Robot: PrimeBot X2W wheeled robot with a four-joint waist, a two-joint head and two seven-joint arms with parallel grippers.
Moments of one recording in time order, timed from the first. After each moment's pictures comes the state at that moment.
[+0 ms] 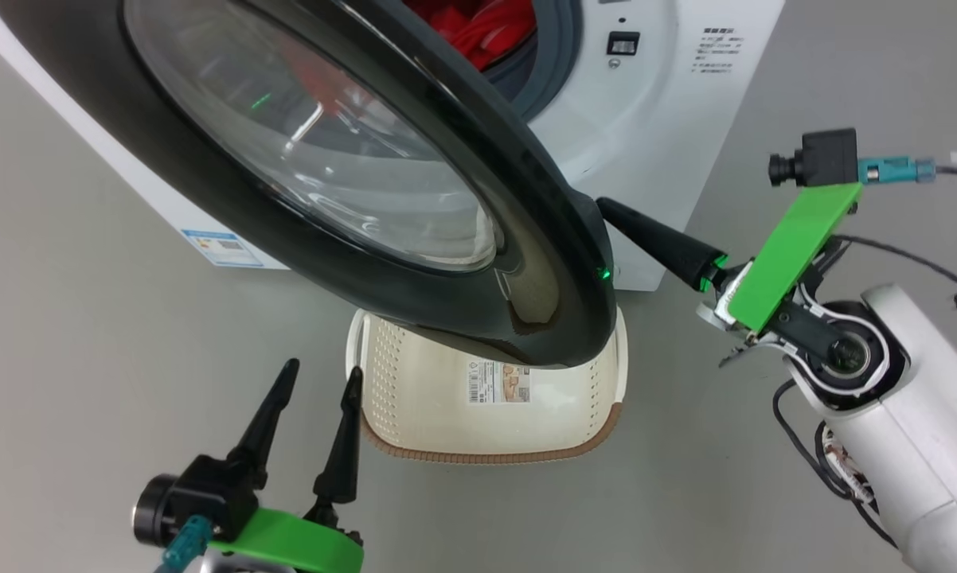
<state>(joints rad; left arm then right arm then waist) -0.18 0.04 -0.17 0.20 -0.23 -0.06 -0.25 -0.66 -0.28 0.43 0.29 1.55 0.12 0.42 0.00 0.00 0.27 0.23</state>
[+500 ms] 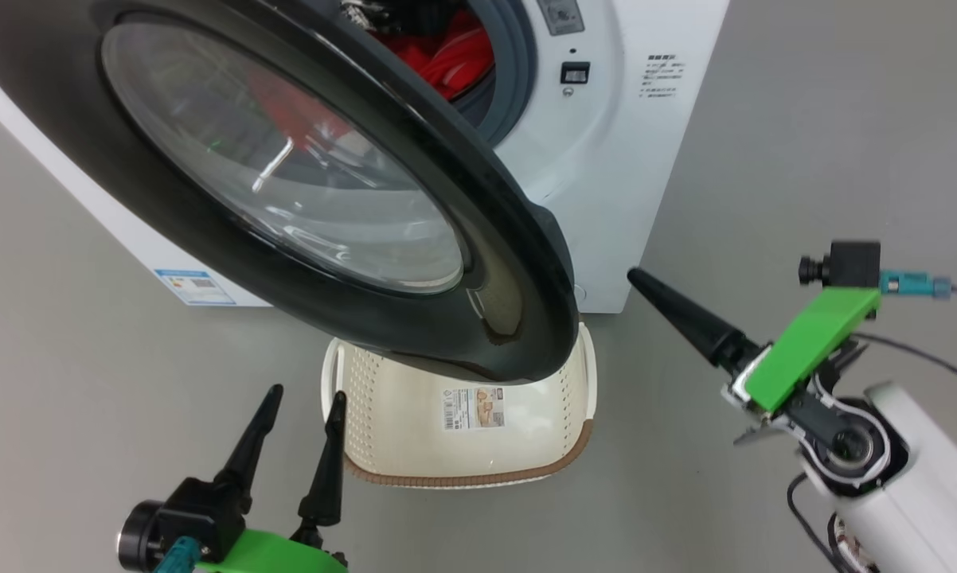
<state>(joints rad) -0.12 0.04 -0.13 0.21 -0.20 -0.08 -0.25 -0.47 -0.31 0.41 0.29 1.54 0.12 0.27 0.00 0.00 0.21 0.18</state>
